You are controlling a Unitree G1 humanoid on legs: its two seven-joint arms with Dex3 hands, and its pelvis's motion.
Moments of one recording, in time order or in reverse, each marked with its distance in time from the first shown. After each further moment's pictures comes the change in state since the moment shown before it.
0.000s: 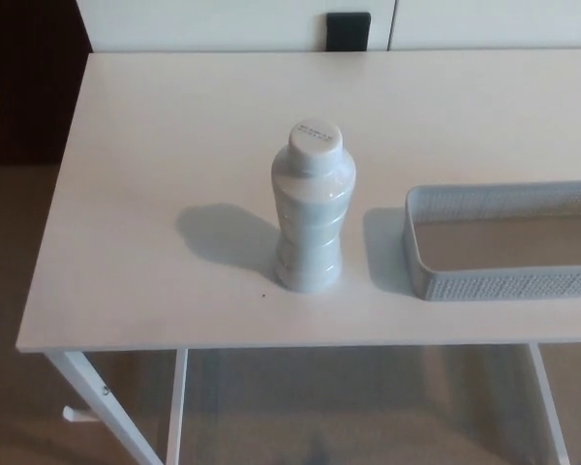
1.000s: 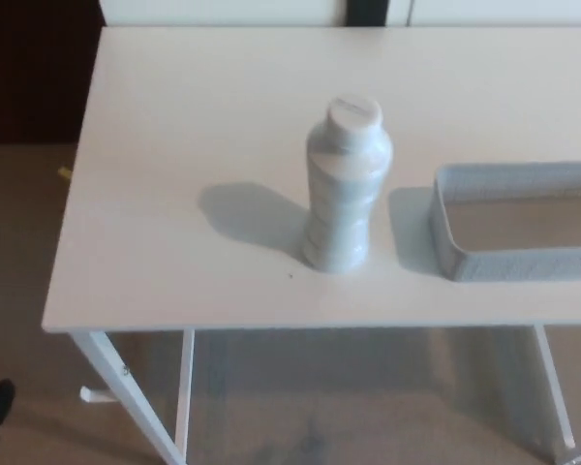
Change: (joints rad) left_arm -0.138 0.114 -0.072 0.634 0.050 0.021 -0.111; right_arm -0.026 -0.001 -0.012 0.004 0.006 0.001 -0.001
